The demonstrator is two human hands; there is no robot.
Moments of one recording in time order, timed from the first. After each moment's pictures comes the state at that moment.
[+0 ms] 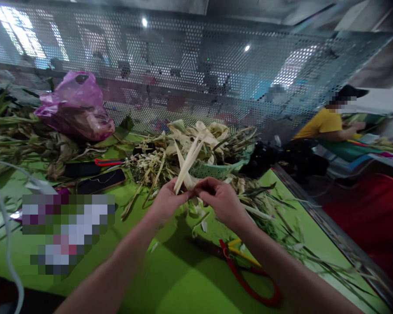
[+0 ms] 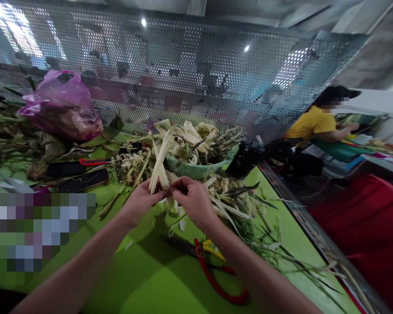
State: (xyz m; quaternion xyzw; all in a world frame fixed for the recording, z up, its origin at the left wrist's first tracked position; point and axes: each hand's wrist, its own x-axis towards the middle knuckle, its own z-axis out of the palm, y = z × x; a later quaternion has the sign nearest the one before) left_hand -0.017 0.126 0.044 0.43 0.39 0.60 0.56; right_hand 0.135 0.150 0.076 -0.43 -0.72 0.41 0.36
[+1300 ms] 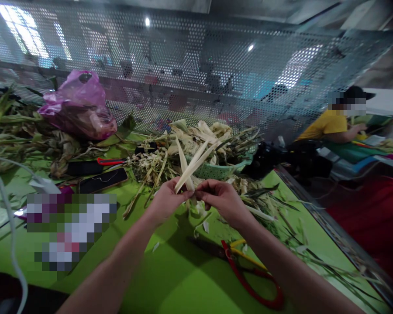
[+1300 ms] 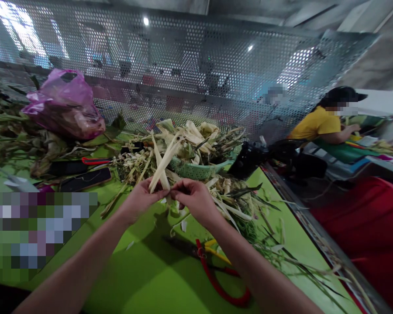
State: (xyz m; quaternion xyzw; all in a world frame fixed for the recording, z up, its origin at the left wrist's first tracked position) left_hand -0.025 0.126 0.045 0.47 0.41 0.58 0.53; right_hand 0.137 0.152 0.077 -0.40 -0.68 0.51 0.34
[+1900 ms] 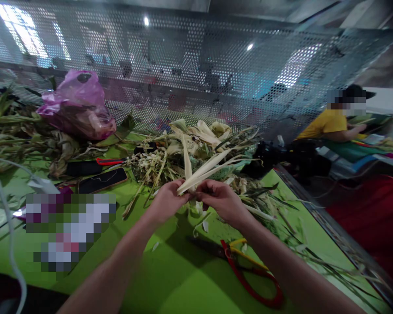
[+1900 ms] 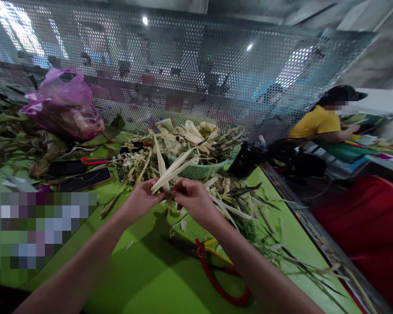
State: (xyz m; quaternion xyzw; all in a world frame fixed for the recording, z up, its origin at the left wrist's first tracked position) left_hand -0.024 0.124 0.048 0.53 0.41 0.56 0.49; right_hand 0.137 0.150 0.080 -0.39 -0.70 0.50 0.33
